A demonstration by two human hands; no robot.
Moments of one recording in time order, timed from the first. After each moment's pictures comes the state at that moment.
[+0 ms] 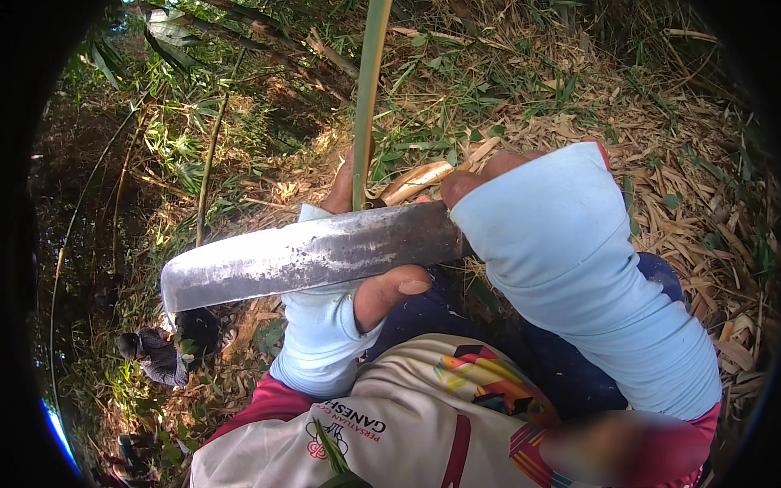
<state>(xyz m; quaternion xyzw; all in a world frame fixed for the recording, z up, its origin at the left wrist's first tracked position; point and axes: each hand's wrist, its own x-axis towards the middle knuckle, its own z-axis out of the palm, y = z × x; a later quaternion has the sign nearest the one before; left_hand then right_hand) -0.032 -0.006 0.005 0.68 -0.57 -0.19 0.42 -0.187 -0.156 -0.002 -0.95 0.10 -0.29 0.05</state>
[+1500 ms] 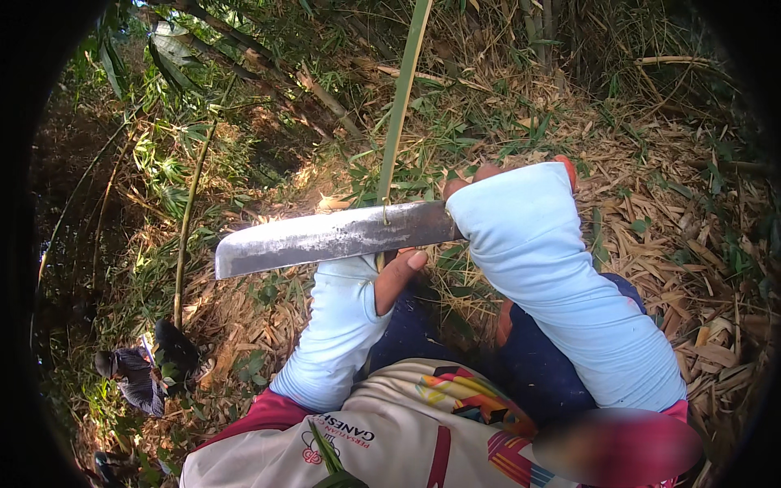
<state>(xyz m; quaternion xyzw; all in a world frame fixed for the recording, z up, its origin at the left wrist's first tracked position) -0.035 -0.024 -0.030 0.69 -0.49 -0.15 0.51 -0.175 -0.175 -0.007 -0.95 0.22 -0.21 -0.05</state>
